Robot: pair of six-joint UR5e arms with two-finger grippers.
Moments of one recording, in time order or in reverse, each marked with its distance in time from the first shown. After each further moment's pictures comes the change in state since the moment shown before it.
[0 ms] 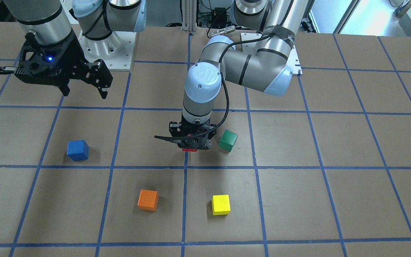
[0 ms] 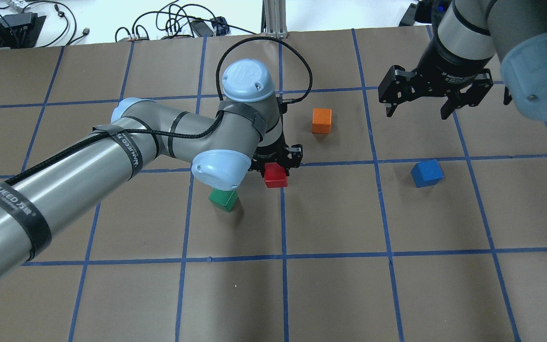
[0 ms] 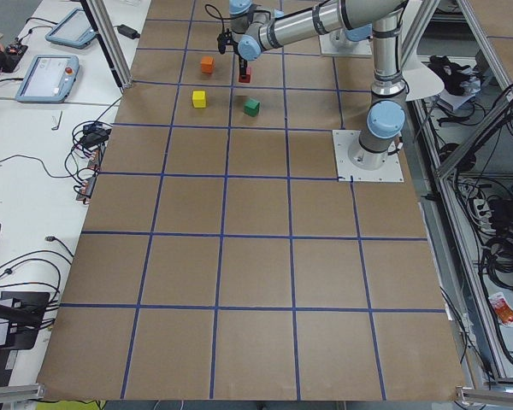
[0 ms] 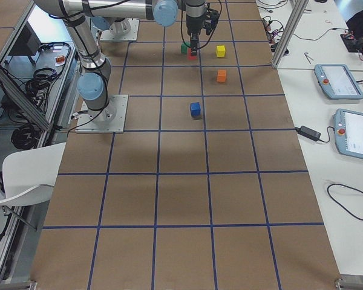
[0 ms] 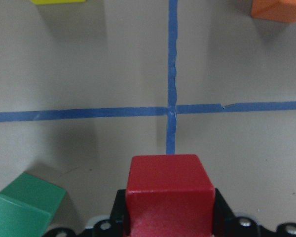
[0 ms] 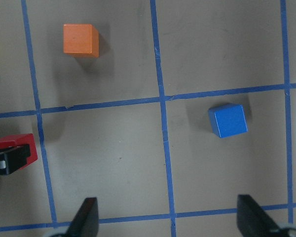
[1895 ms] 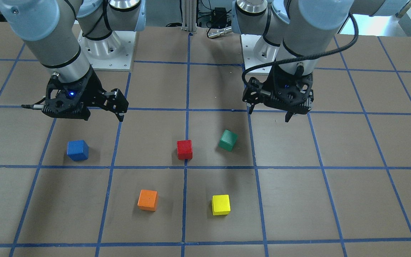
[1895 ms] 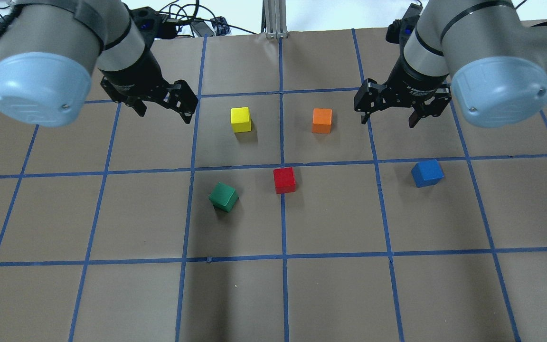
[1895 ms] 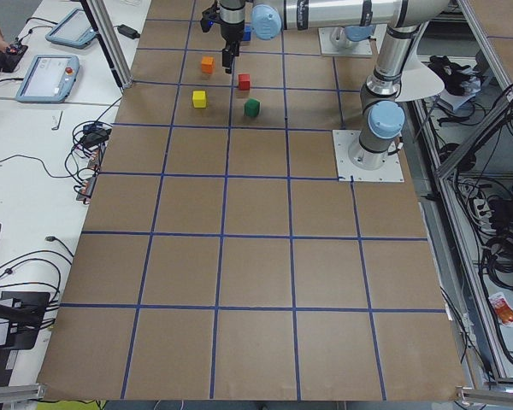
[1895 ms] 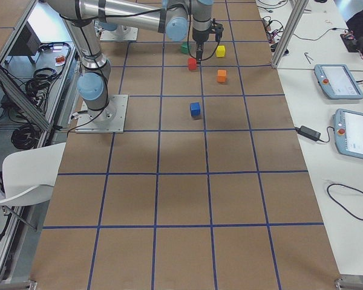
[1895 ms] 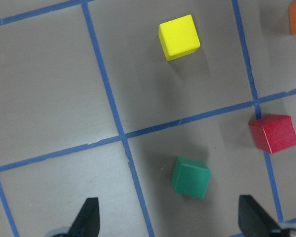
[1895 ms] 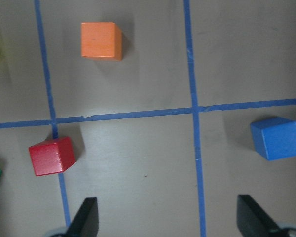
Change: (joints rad) left arm 0.337 0.358 0.139 -0.424 0.061 0.548; right arm 0.052 0.108 0.051 -0.151 0.076 0.024
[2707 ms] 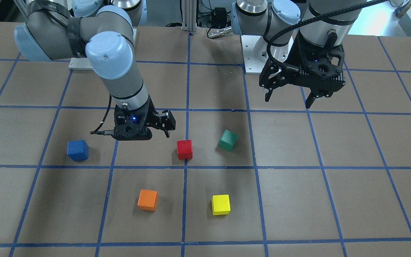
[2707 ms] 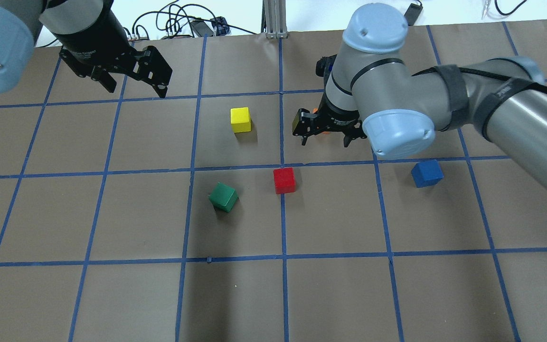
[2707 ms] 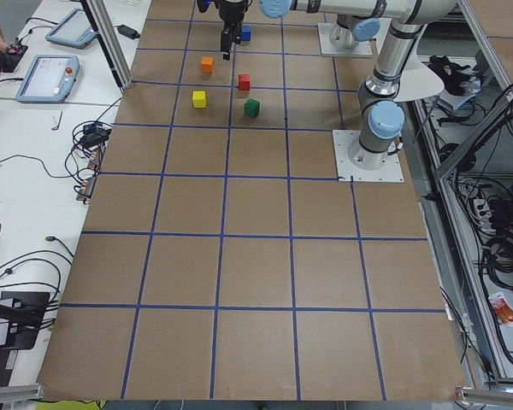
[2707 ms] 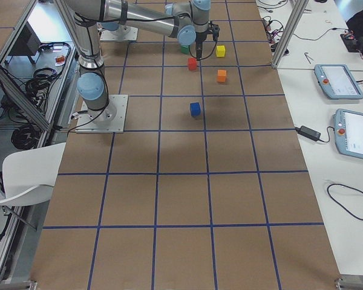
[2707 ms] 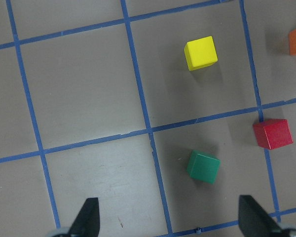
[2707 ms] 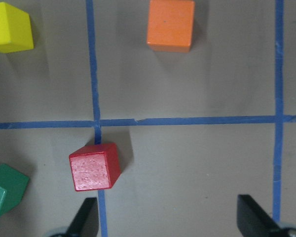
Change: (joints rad) left arm 0.023 0.004 0.114 -0.080 0.011 -0.019; right arm 0.183 0.172 0.048 -0.241 0.017 0.150
